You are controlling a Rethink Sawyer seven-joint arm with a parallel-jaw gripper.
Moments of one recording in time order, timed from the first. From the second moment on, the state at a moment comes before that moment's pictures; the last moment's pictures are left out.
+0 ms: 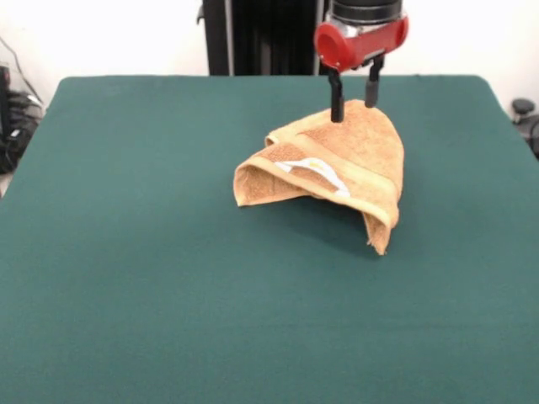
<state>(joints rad) -0.47 -0.75 0.58 1.84 -0.65 0.62 1.57</state>
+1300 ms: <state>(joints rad) -0.58 -0.72 0.57 1.84 -0.74 0.62 1.57</state>
